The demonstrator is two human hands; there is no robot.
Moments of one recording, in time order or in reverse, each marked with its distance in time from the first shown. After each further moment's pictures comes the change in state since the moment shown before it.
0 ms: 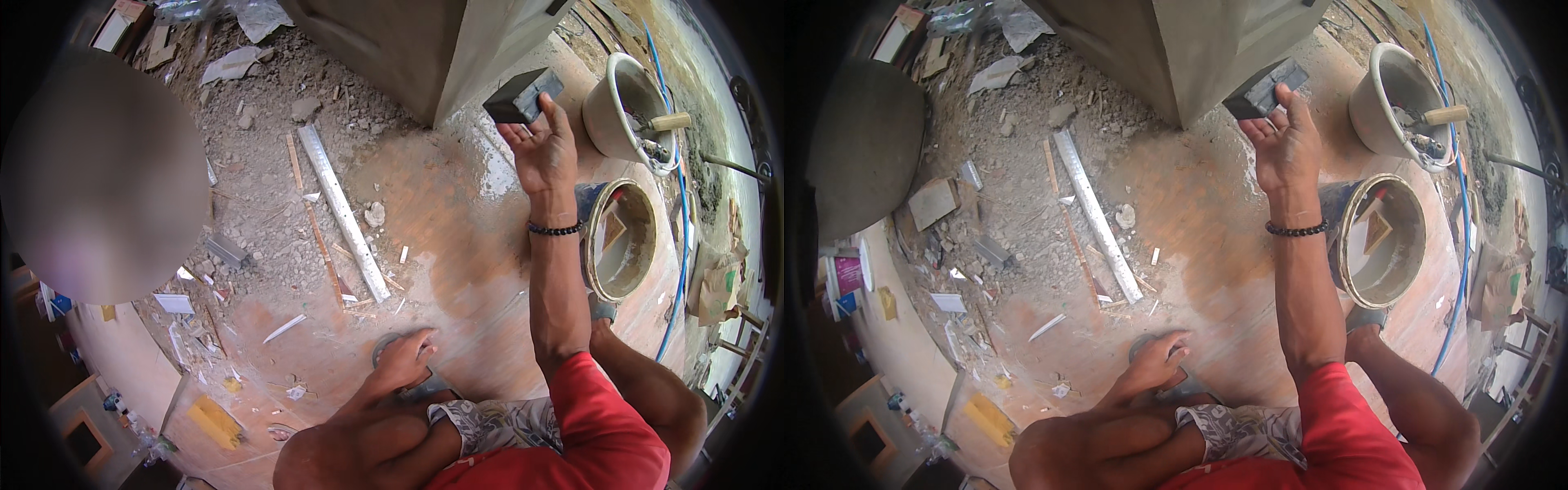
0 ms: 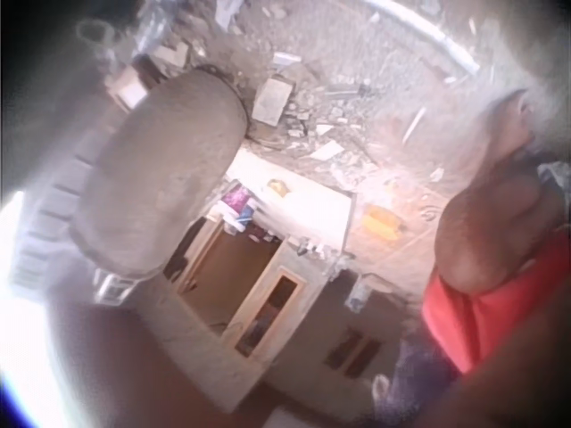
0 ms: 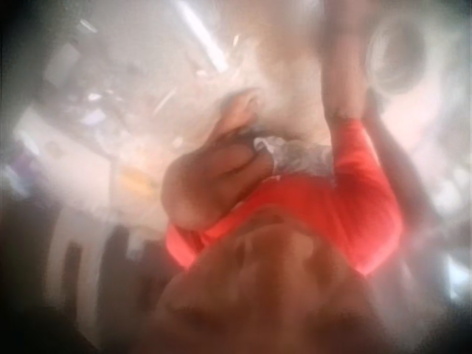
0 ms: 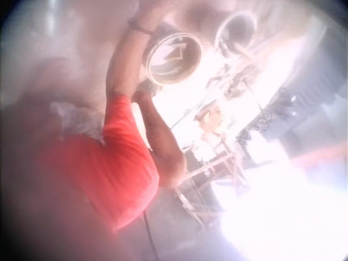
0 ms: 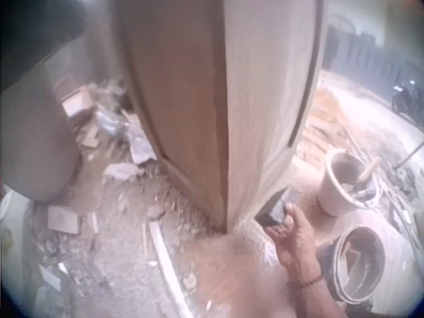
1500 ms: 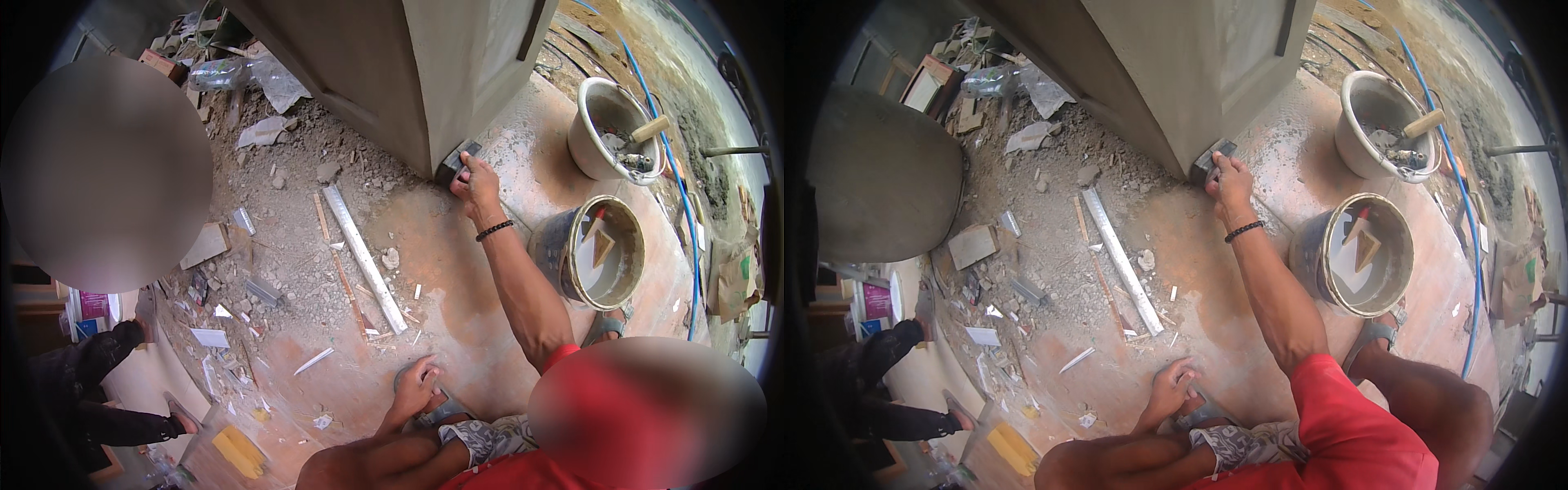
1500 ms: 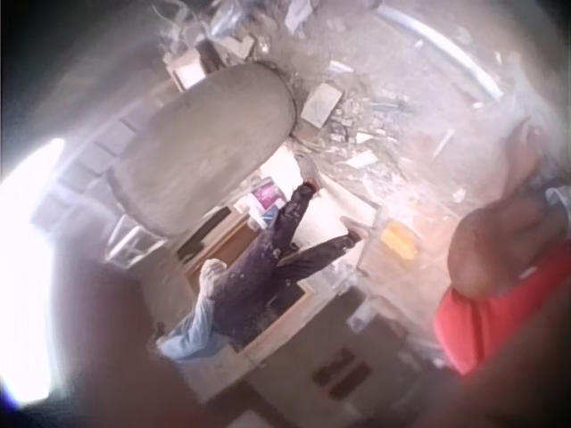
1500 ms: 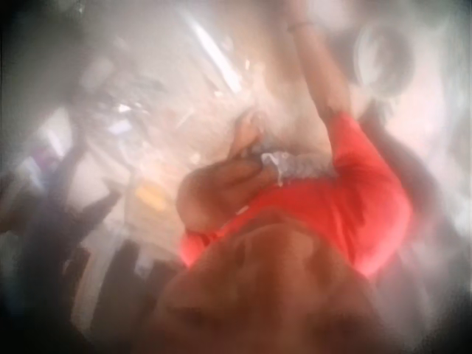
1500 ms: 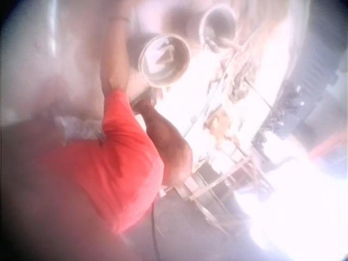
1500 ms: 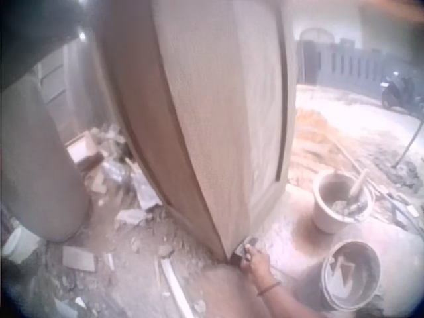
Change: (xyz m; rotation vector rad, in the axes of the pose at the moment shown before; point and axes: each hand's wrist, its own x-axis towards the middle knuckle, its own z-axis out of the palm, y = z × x) left_hand -0.017 -0.018 0.015 -0.456 0.225 -0.071; right_hand 0.046 0.093 0.004 -0.171 0.157 0.141
